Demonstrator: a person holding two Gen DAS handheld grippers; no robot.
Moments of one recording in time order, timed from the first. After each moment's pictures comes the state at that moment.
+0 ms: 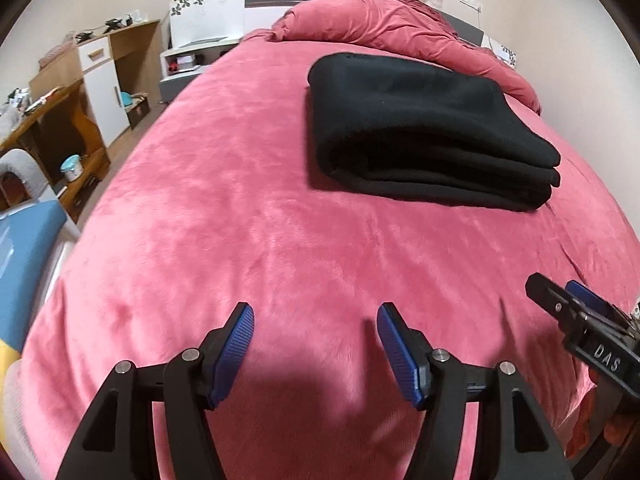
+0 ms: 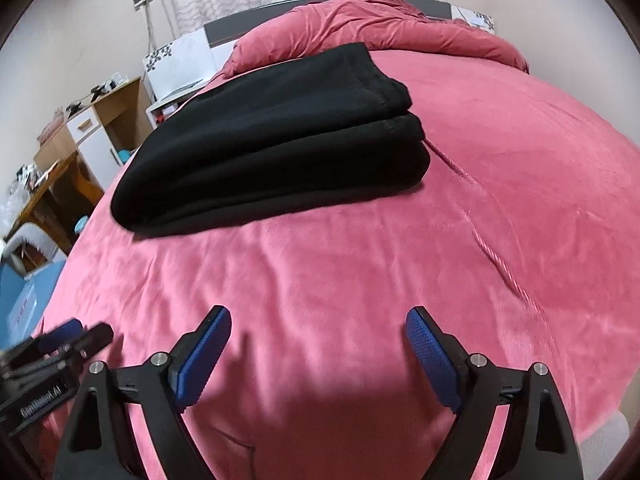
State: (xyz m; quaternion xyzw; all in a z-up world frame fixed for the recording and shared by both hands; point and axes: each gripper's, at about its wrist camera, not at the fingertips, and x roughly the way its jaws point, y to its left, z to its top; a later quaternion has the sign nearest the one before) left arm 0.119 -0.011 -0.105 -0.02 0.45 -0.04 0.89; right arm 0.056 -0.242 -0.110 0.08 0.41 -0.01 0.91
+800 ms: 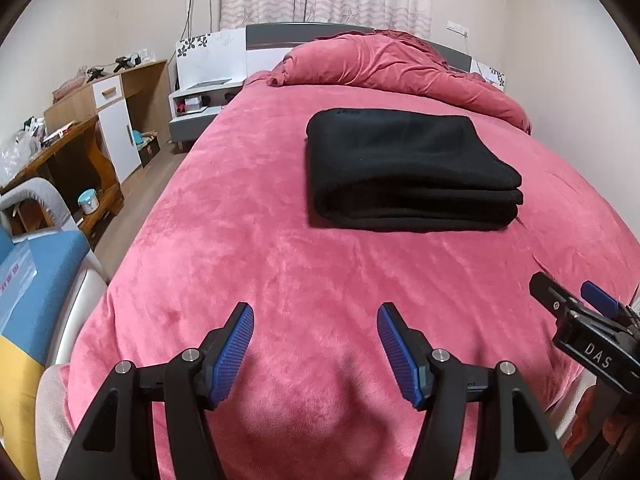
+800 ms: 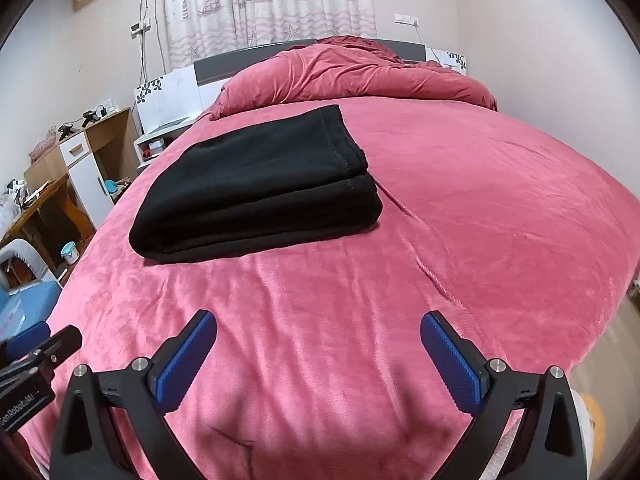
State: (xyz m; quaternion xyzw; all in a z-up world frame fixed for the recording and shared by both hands) left arm 0.061 -0.011 -0.060 0.00 0.38 -0.04 0.92; right arm 0.003 -0.236 -0.069 0.07 0.34 -0.07 0.93
